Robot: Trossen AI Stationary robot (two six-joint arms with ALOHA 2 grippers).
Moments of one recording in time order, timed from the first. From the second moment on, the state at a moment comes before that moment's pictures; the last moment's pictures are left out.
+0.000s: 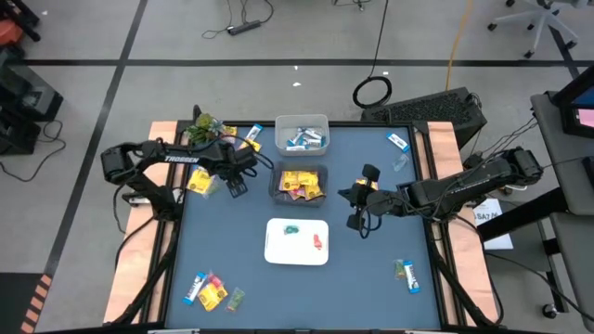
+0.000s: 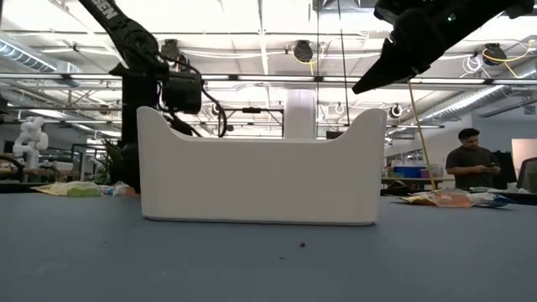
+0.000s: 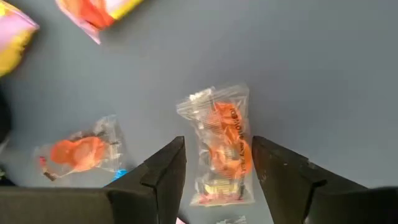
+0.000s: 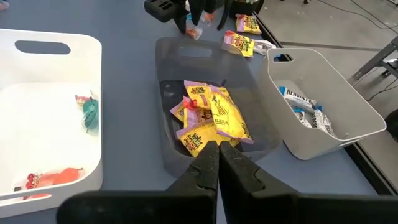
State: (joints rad) left arm 0.43 1.55 0.78 -0.72 -0.24 -0.09; right arm 0.23 1.16 0.70 -0.17 0.58 0.15
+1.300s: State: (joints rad) left arm 0.44 1.52 0.78 -0.75 -0.33 -0.04; right arm 0.23 1.16 0.70 -0.17 0.58 0.16
